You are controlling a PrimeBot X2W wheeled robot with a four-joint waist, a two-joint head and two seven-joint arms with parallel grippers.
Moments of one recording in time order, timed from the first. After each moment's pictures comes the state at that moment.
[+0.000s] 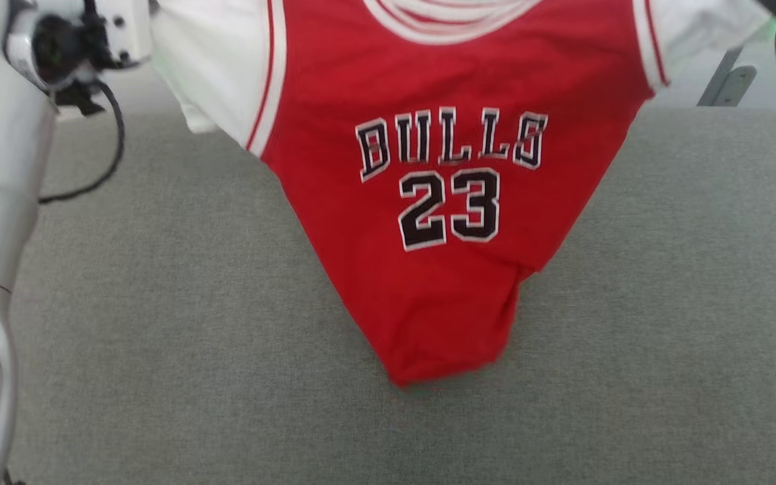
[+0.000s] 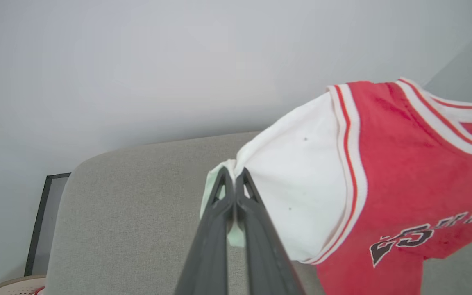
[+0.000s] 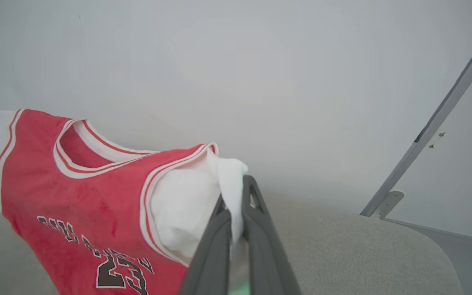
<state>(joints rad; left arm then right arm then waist) -1.36 0.38 -0.57 0.98 -0.77 -0.09 0.72 -1.06 -0.52 0.29 0.48 0.80 0.13 0.68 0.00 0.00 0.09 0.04</state>
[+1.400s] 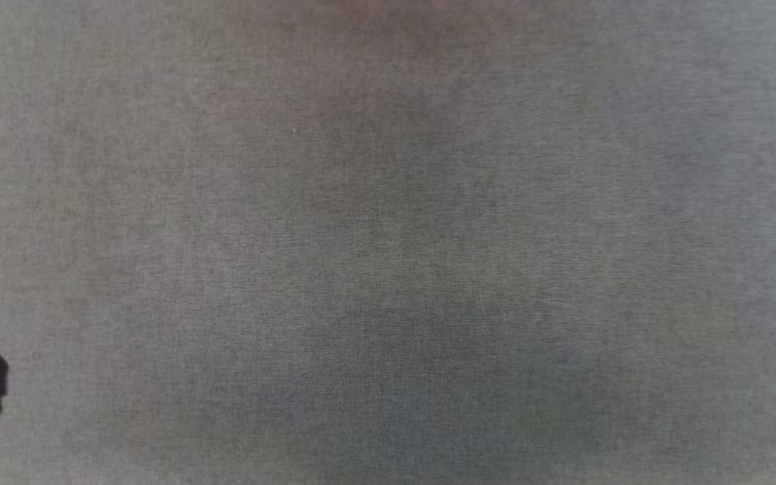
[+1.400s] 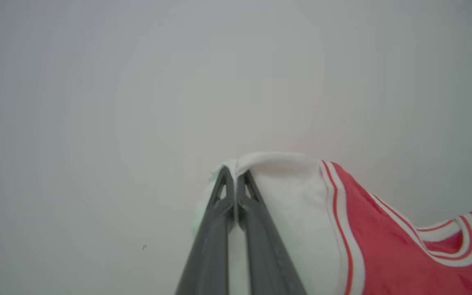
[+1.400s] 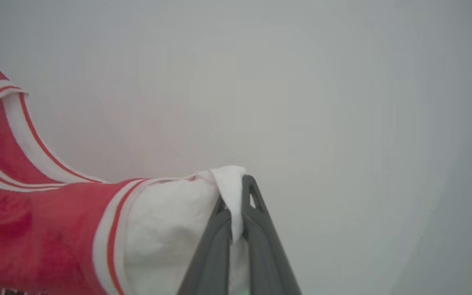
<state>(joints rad) -1.80 0.39 -0.54 0.93 -0.55 -0.06 -0.20 -1.64 -0.29 0.19 0.95 0.13 0.13 -0.21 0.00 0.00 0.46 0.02</state>
